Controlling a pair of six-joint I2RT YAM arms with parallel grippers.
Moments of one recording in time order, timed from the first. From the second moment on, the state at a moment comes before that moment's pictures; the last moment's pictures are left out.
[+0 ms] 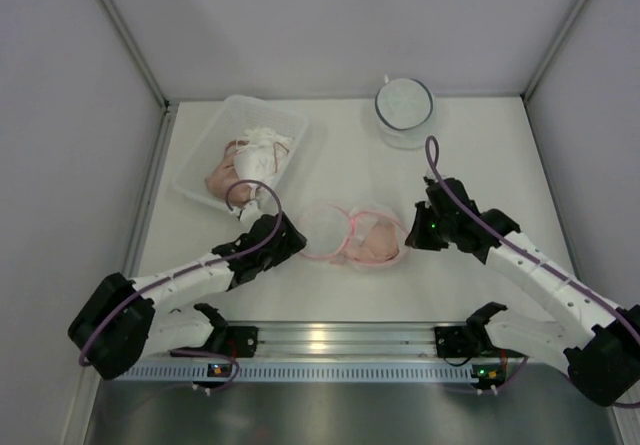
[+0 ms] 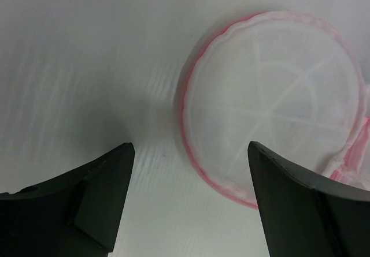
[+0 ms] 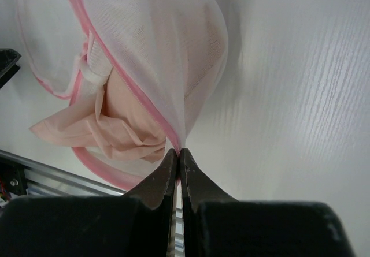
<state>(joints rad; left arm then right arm) -0.69 1.13 0.42 -0.11 -0.28 -1.11 0.56 1.01 0.79 -0.70 -0.02 0.61</state>
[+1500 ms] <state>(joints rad) -0.96 1.06 0.89 -0.06 -0.61 -0.14 0.45 1.11 1.05 -0.64 -0.09 0.55</state>
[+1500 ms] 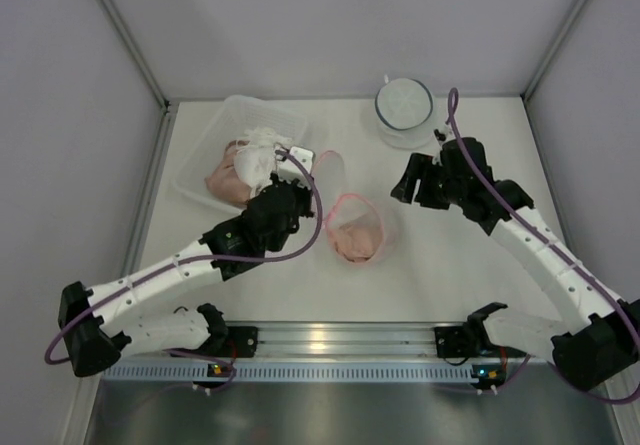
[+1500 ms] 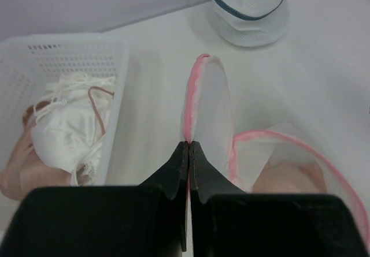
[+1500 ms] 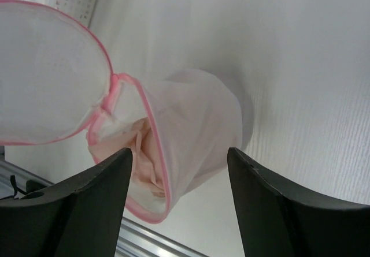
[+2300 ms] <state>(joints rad) -1.13 1.24 1.07 -0.03 -0.81 0.38 0.32 1.22 1.05 -0.21 -0.34 1.09</state>
